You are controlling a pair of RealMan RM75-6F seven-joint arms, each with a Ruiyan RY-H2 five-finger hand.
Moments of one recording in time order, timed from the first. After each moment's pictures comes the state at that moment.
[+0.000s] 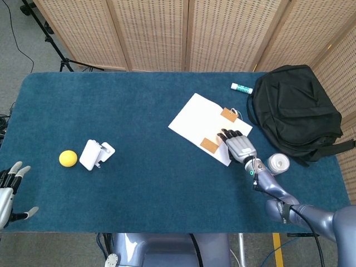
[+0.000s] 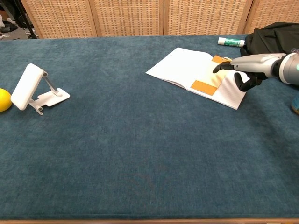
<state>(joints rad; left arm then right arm) -0.04 -0.99 0.01 -1.86 1.42 1.42 0.06 0.89 -1.48 0.06 -1.22 -0.95 0.69 -0.20</state>
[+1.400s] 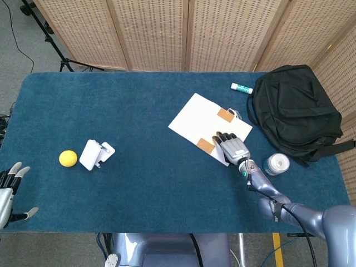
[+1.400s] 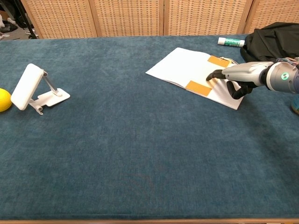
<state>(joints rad) -0.04 -0.99 0.01 -1.86 1.41 1.42 0.05 0.90 -1.56 0.08 -1.15 -0.92 0.64 -0.30</state>
